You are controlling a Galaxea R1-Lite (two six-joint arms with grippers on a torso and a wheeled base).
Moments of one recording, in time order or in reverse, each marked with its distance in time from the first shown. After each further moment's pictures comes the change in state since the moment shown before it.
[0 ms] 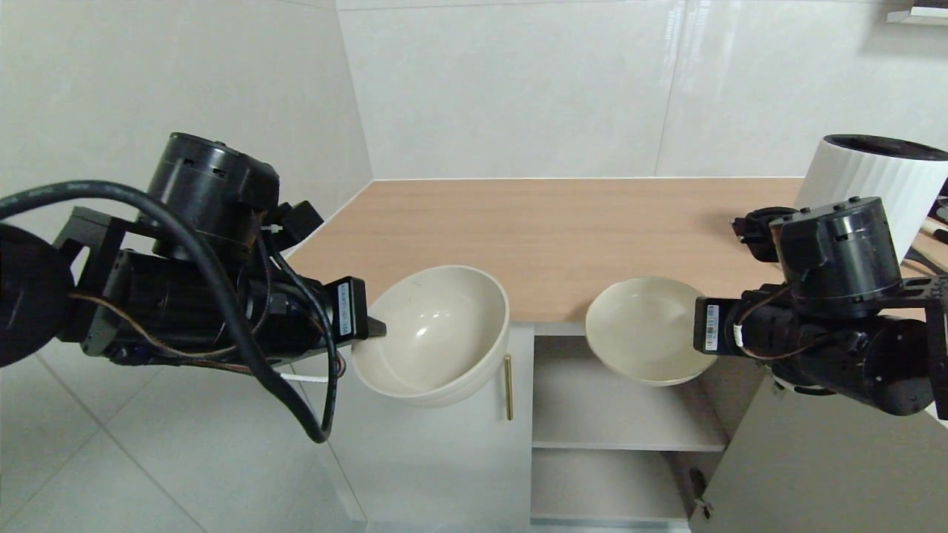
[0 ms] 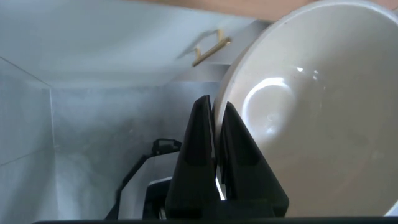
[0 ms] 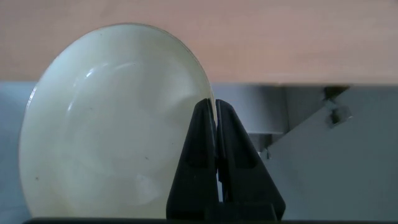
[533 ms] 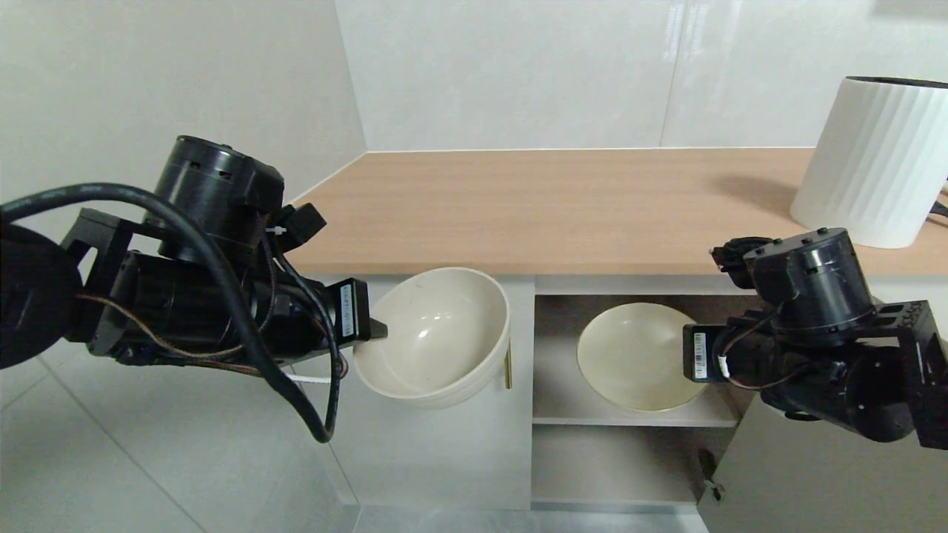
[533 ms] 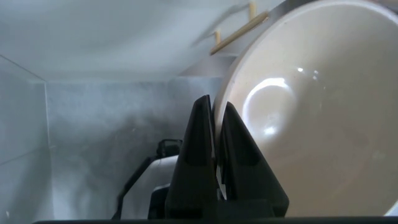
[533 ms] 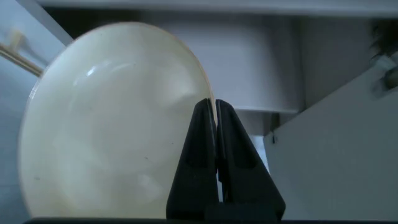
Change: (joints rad) left arm 0.001 0.007 0.000 -0.001 0.001 0.000; right arm 0.037 0.028 0.046 -0.002 0.001 0.006
